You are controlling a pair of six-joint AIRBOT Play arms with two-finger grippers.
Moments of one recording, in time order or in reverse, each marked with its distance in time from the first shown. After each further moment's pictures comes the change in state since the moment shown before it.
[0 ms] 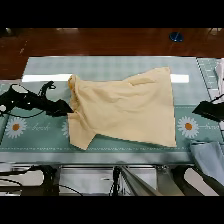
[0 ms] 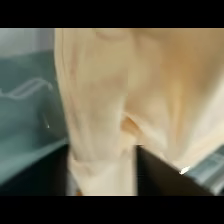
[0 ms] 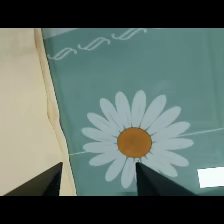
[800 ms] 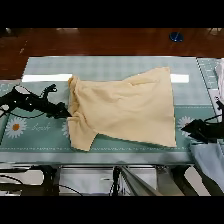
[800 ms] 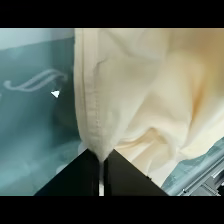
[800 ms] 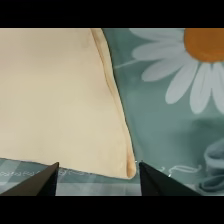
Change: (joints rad) left arm 0.018 -0.033 0.026 -0.022 -0.099 0.022; right arm -0.201 0.147 -0.303 0.218 0.187 -0.116
